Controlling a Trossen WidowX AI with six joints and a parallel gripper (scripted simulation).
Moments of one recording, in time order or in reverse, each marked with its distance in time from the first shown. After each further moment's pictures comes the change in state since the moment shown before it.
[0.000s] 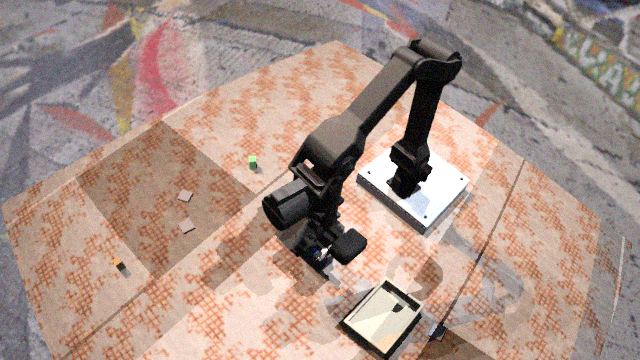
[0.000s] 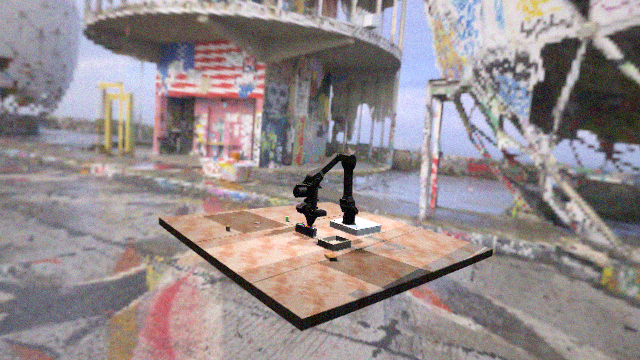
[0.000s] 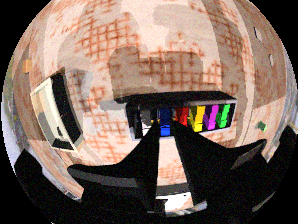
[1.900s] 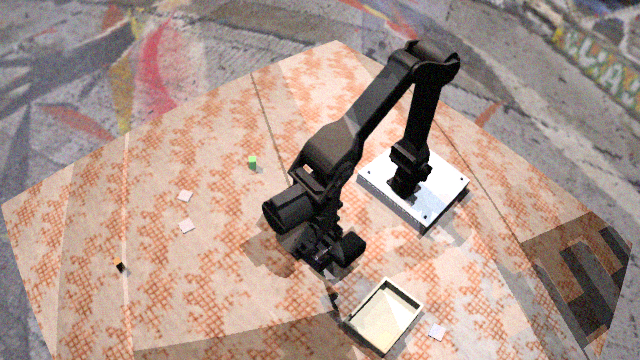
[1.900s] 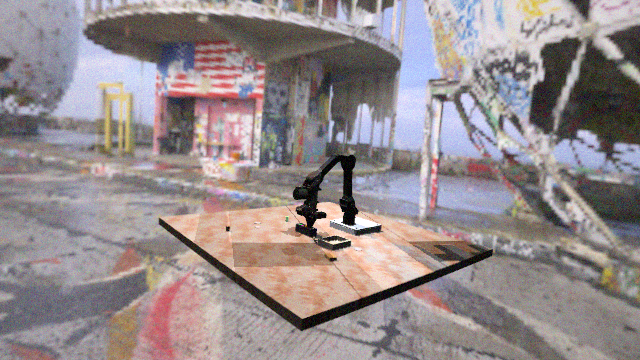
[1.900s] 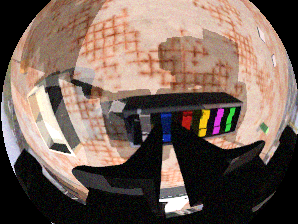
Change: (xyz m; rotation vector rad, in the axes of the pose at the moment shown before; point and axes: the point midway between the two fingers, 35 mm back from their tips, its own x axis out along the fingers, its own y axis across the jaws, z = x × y) arm 0.011 0.000 -0.001 -0.001 0.005 0.000
